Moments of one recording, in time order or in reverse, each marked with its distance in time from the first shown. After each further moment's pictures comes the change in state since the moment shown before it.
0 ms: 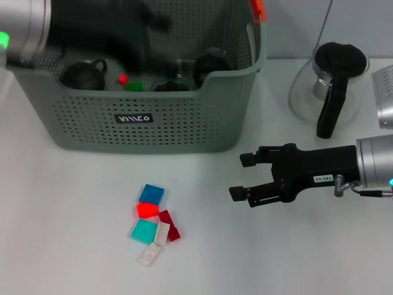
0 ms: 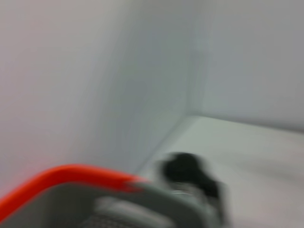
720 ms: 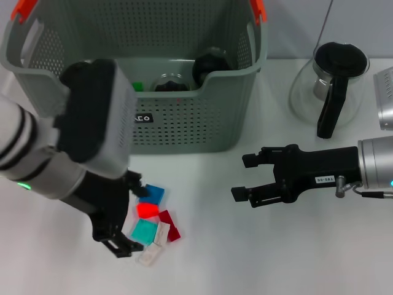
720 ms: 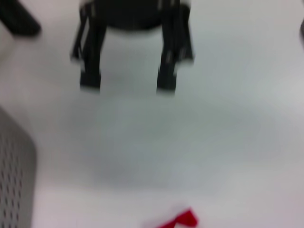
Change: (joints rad) left arm 0.190 -0.036 0.481 0.018 0.401 0.090 0.232; right arm -0.004 -0.003 -0.002 0.004 0.000 0.008 0.001
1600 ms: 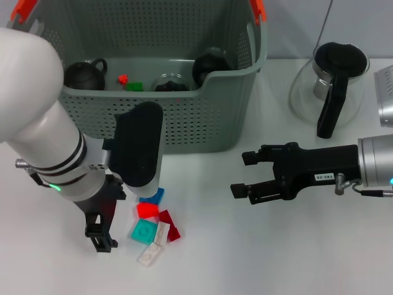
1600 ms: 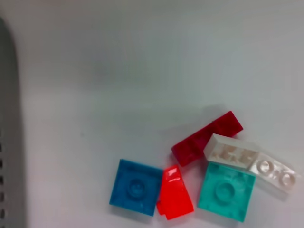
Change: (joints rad) left arm -0.109 0.004 0.221 -0.249 0.286 -0.192 -0.118; right arm 0.000 0.003 0.010 -0.004 0.000 0.001 0.011
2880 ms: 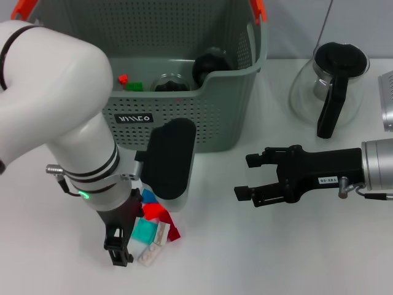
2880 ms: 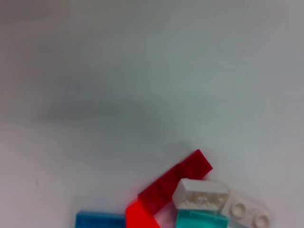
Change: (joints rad) left arm -0.098 -0.006 0.094 -0.120 -0.050 0.004 -0.055; right arm -0.014 -0.003 0.000 0.001 0.000 0.002 -0.014
